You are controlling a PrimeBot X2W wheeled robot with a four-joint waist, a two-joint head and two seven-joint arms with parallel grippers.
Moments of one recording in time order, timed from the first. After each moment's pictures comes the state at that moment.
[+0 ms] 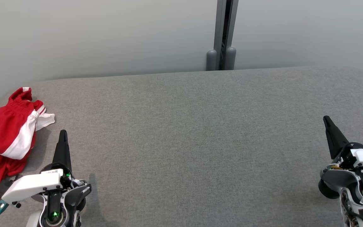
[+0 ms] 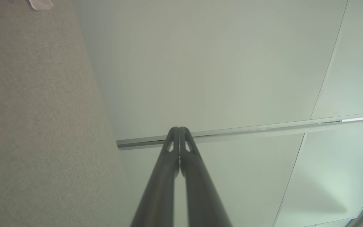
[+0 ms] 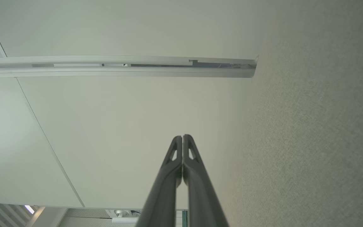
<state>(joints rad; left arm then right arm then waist) -0.21 0.05 0.05 0.35 -1.61 -0.13 -0.04 -0.36 -0.05 -0.20 0.50 1.57 0.13 0.25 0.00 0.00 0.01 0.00</state>
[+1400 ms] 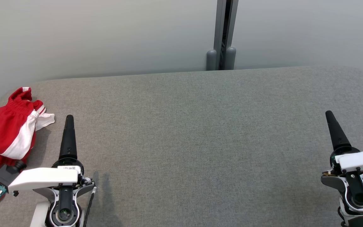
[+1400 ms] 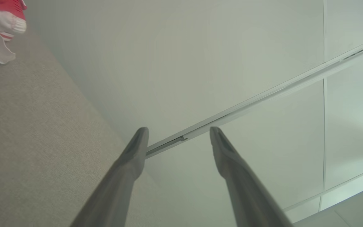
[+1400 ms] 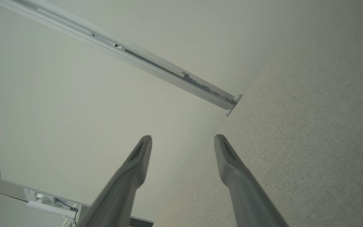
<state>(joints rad) -0.21 0.06 0.00 0.29 -1.27 -0.13 -0.11 -0.29 -0.07 -0.13 0.38 1.18 0.13 0.08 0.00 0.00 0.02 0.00</state>
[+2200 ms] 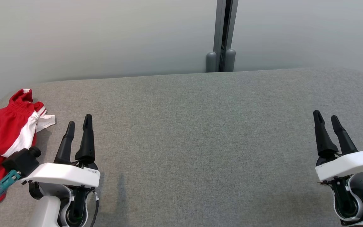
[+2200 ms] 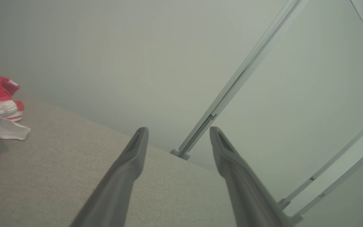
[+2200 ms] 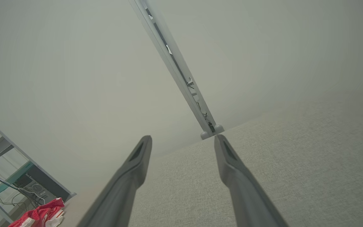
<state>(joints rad) -0.21 0.11 -0.08 0.27 -0.81 -0.07 -0.15 -0.23 -0.09 -0.05 0.23 0.65 0.13 0.00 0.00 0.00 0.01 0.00</state>
